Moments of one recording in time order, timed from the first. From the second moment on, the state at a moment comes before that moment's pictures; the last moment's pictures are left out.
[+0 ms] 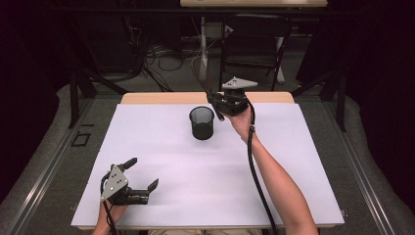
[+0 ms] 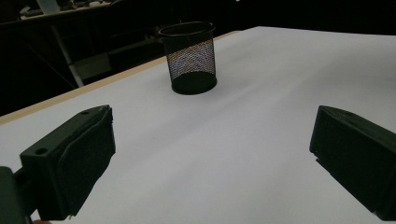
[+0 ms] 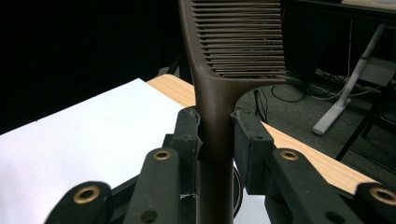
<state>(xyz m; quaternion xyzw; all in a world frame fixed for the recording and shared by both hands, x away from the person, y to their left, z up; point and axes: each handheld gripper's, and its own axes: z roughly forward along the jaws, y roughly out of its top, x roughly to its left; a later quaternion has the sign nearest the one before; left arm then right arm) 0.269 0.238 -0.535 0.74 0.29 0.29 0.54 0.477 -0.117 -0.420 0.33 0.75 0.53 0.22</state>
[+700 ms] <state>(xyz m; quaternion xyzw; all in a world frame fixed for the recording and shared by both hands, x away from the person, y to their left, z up) 0.269 0.239 -0.534 0.74 0.29 0.29 0.54 0.484 -0.112 -0.423 0.33 0.73 0.55 0.24</state>
